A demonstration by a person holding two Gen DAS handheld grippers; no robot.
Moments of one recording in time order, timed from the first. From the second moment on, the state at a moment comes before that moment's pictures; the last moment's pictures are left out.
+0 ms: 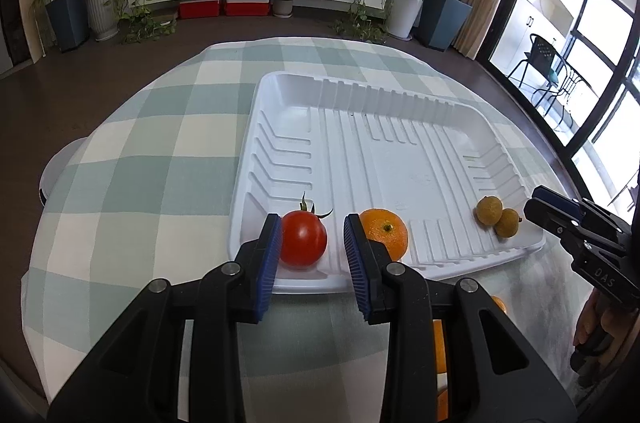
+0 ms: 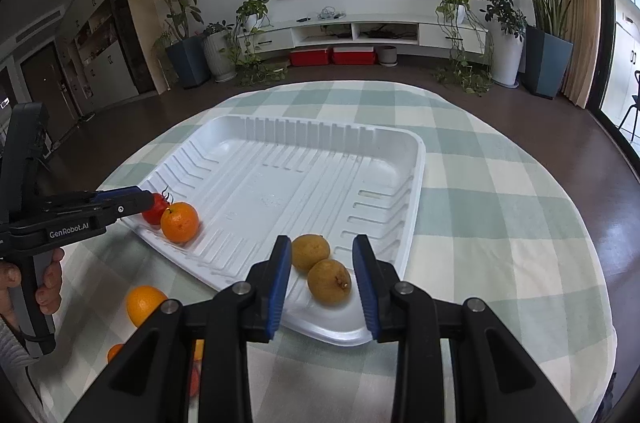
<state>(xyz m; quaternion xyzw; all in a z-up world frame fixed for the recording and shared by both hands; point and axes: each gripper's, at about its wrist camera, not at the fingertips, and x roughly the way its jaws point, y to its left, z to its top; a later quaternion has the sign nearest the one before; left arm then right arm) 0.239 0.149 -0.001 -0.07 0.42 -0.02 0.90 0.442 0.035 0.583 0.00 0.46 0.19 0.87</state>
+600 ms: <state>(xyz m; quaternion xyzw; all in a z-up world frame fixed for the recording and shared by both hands) 0.184 0.135 0.010 -0.08 0.41 -0.03 0.91 0.406 0.045 0.615 0.00 0.43 0.22 0.88</state>
